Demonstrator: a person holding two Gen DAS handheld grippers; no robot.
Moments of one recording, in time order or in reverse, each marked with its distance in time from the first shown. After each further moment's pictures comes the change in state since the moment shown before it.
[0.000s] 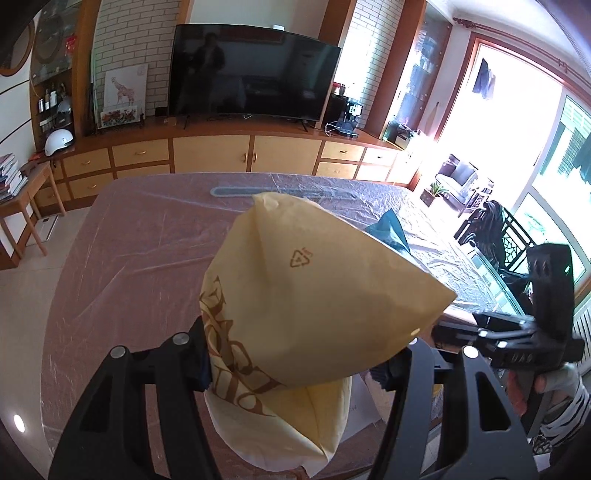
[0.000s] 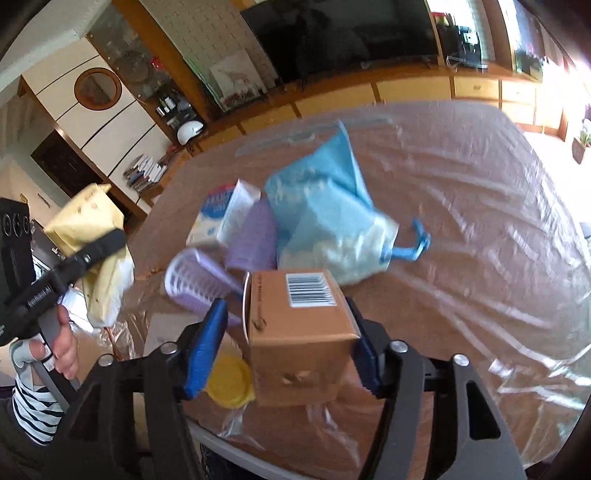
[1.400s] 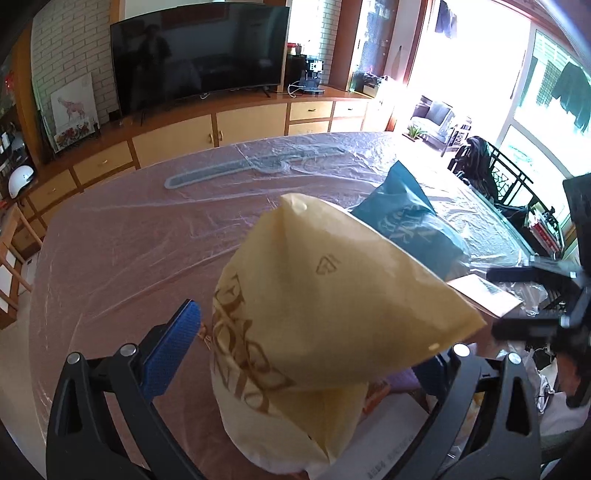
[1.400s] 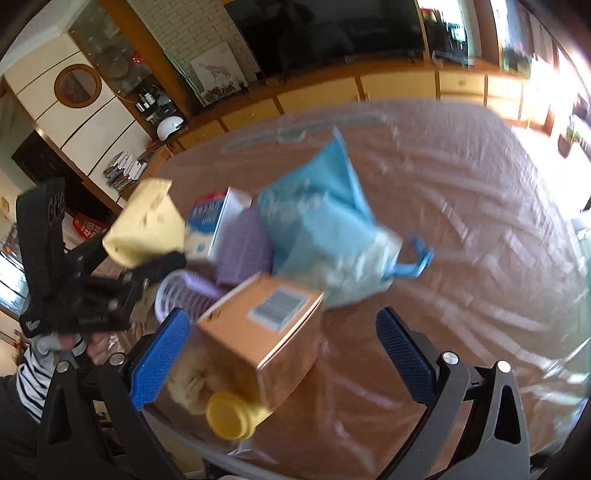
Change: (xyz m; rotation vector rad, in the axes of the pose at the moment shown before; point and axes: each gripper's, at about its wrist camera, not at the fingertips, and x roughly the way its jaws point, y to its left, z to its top) left arm 0.070 -0.005 0.000 0.233 0.147 -0.041; right arm 0.016 0.020 0.015 0.029 0.024 -0.073
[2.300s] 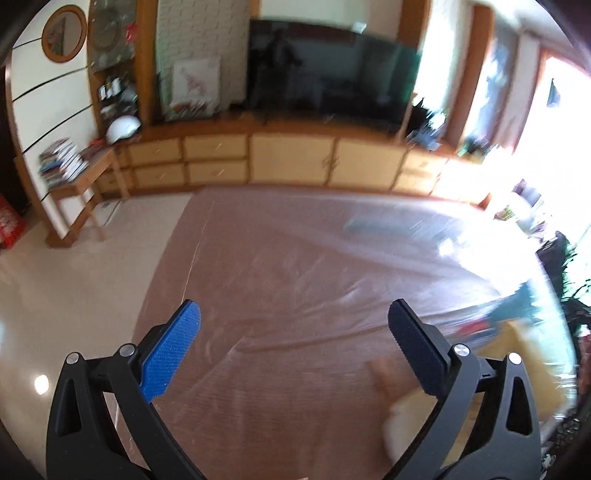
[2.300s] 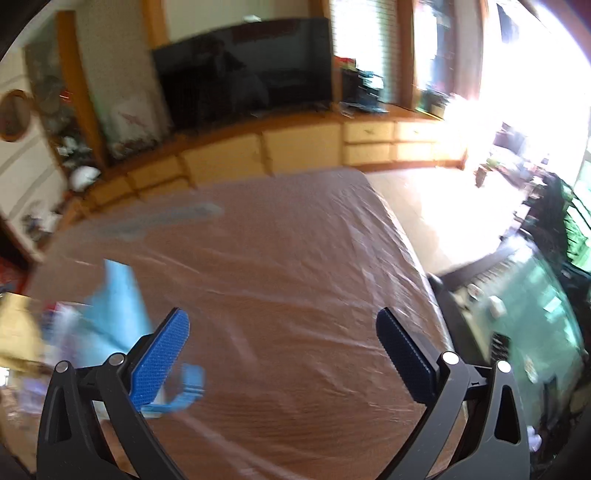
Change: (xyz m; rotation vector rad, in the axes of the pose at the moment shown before) left arm -0.053 0.111 0.018 -0.339 -0.167 0.260; right arm -0.036 -0.115 0.065 0.014 -0.253 -0.321
